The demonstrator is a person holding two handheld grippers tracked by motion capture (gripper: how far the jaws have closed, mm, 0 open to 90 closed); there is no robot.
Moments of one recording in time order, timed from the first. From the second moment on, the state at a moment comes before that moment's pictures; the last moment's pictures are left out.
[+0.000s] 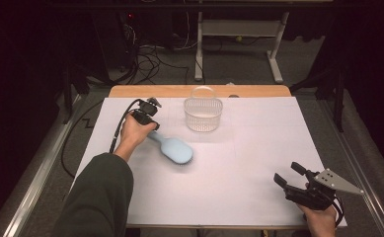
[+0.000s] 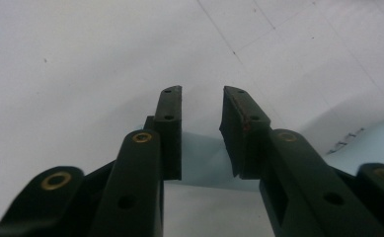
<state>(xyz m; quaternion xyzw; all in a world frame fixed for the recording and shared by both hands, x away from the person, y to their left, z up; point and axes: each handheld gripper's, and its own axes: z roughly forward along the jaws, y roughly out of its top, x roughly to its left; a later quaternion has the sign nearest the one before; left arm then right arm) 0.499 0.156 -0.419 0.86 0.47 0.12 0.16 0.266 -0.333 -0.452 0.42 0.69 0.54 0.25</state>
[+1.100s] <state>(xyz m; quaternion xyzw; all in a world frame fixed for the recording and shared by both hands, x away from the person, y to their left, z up) 0.495 0.166 -0.421 0.87 0.47 0.09 0.14 0.266 -0.332 -0.452 0.42 0.69 0.54 0.25</state>
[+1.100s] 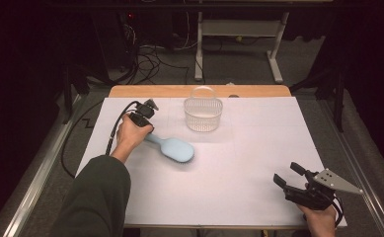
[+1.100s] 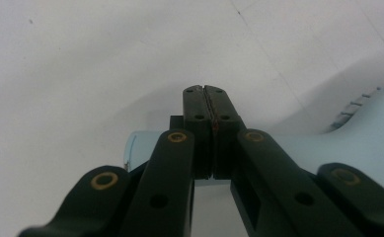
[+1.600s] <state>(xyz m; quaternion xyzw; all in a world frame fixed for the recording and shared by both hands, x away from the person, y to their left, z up) 0.479 0.179 -0.423 0.86 0.47 0.06 0.15 0.266 -0.332 -0.452 0.42 0.69 0.54 0.25</state>
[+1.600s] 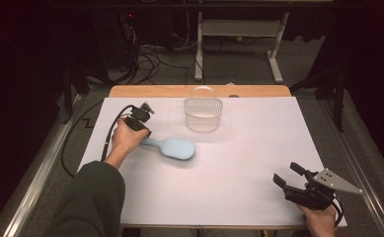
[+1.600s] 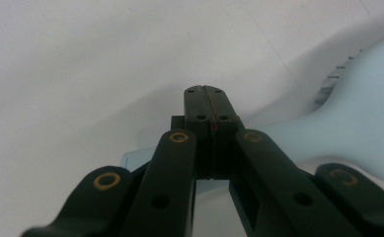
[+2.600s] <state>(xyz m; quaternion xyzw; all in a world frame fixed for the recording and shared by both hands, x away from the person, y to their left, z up) 0.448 0.197 -0.426 0.86 0.47 0.04 0.18 0.266 -0.331 -0.452 0.42 0.69 0.53 0.25</state>
